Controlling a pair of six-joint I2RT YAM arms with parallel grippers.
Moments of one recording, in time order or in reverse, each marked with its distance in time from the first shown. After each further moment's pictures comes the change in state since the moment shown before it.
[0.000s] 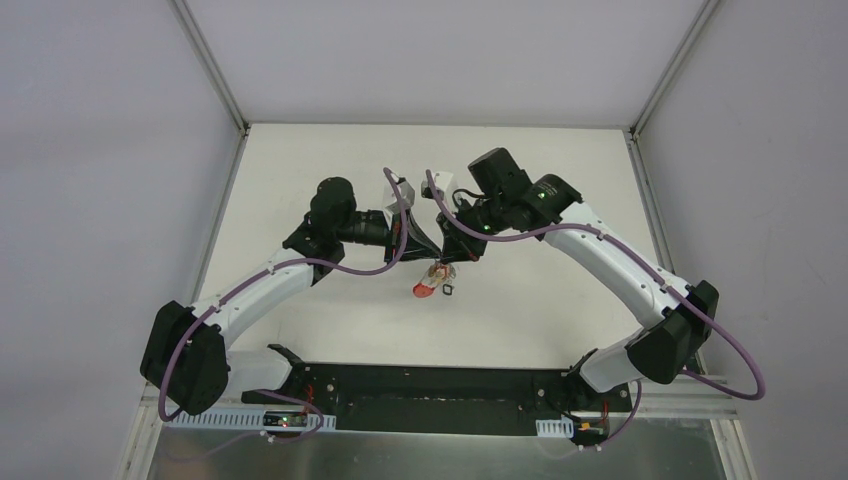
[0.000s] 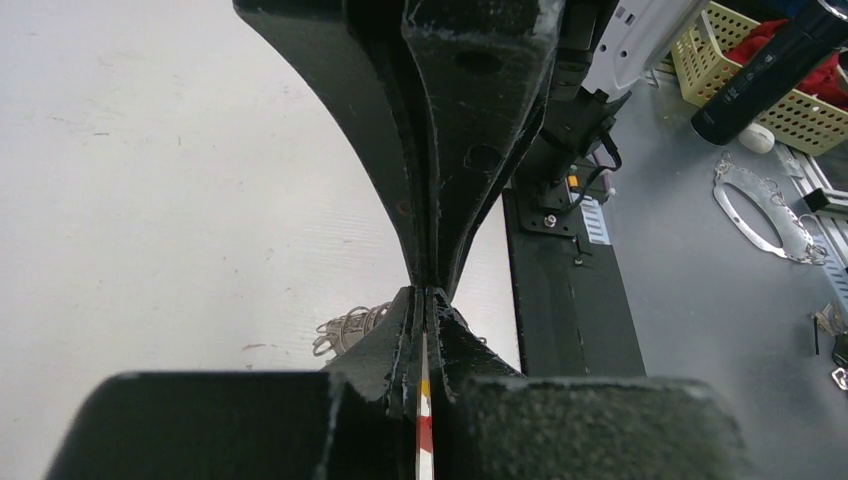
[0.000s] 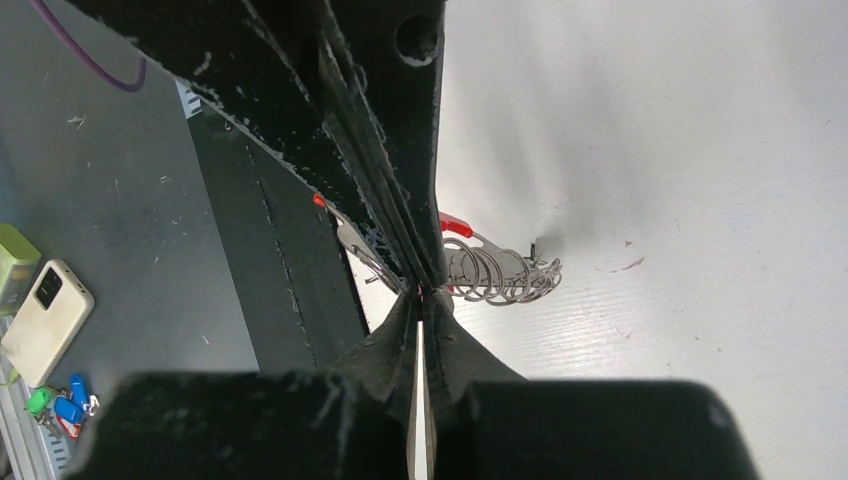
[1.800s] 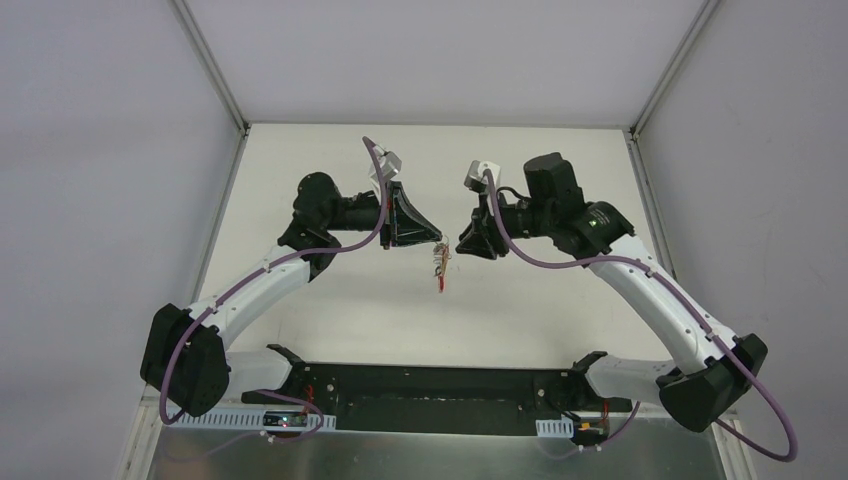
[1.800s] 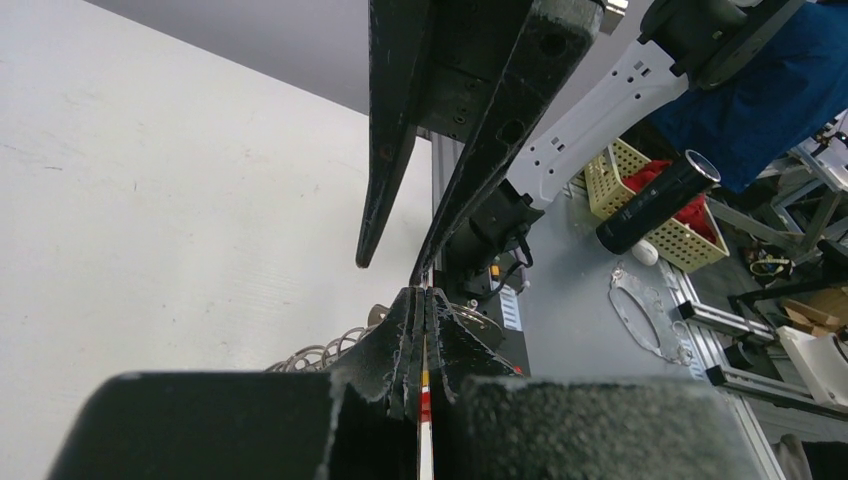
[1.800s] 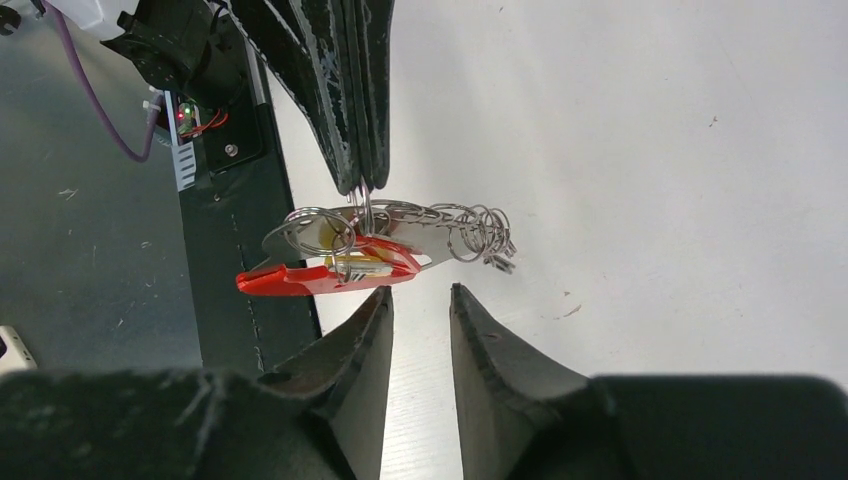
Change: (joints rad) left arm 0.035 -0.006 0.028 0.261 0.000 -0.466; right arm -0.136 -0.262 -0.244 0.279 -0.116 0.006
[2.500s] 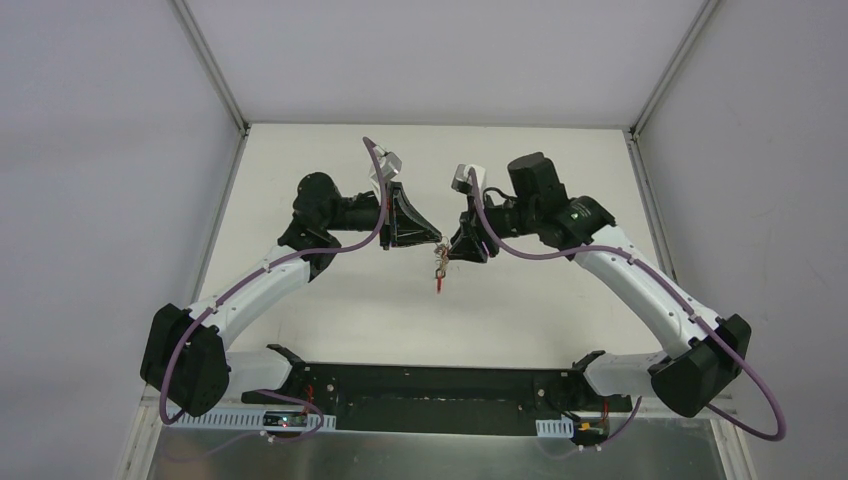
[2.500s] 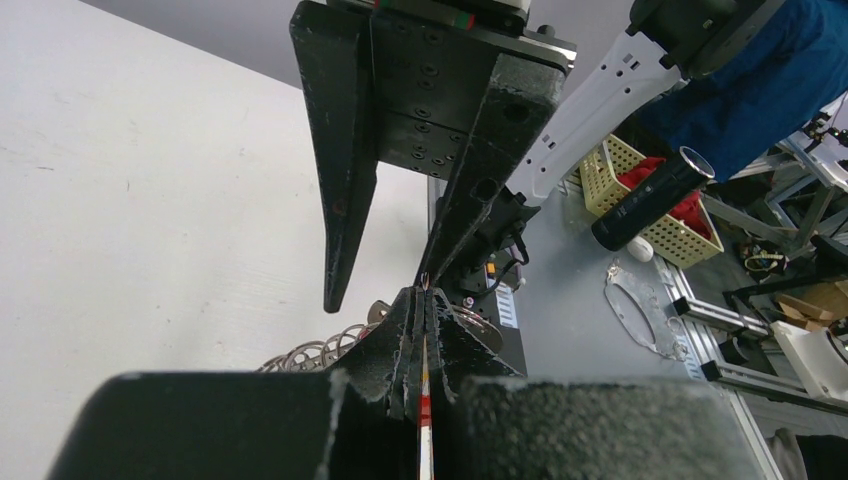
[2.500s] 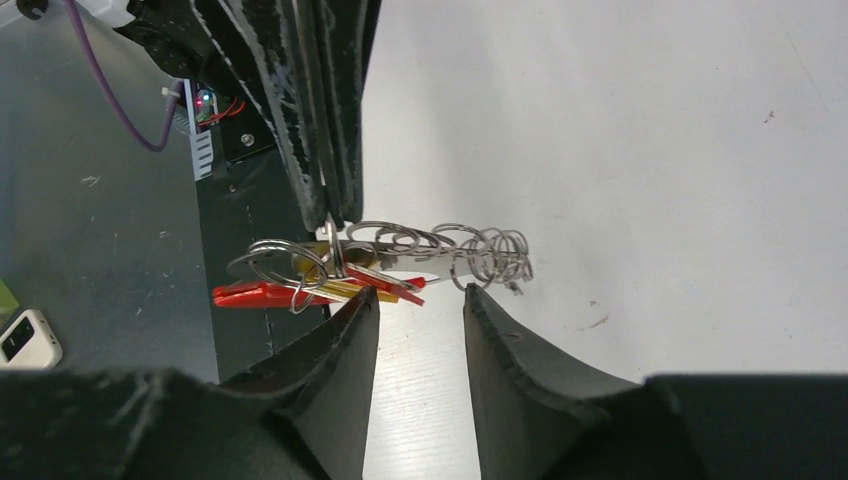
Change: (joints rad) left arm 0.000 0.000 0.000 0.006 0.017 -0.007; right arm 0.014 0.069 0.003 0.015 -0.034 0.002
